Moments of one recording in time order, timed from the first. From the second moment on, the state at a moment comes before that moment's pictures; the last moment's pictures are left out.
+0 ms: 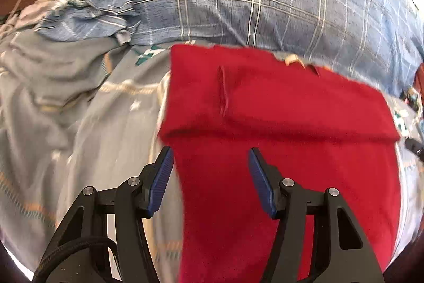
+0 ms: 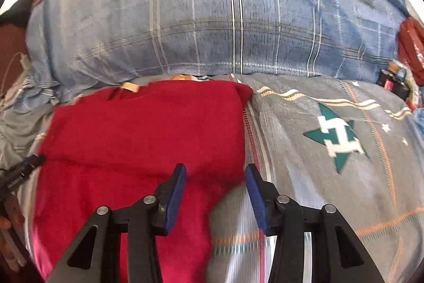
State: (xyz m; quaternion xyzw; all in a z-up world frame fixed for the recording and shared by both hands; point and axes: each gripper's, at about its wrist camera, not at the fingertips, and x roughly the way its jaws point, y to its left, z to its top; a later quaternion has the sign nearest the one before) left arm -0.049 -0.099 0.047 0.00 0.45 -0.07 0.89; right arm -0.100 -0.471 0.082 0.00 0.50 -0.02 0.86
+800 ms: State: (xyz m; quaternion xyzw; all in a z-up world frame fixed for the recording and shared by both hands) left arm -0.152 -0.090 0.038 0.02 0.46 -0.07 0.88; right arm -0.169 -0.447 0.045 -0.02 0.51 0.00 0.86
